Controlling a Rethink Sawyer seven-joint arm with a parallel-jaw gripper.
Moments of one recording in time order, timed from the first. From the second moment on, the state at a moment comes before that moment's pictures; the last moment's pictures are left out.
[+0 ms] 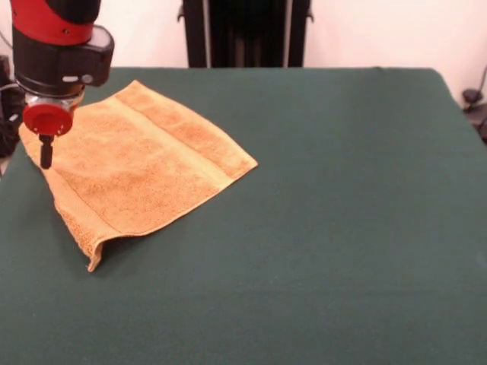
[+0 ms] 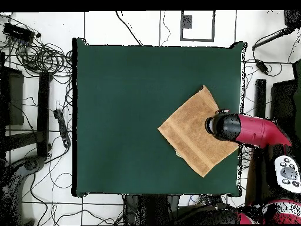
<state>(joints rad) -0.49 -0.44 -0.05 1.35 -0.46 0.55 2.97</state>
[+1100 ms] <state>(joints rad) -0.65 -0.57 0.07 1.44 -0.40 0.57 2.93</state>
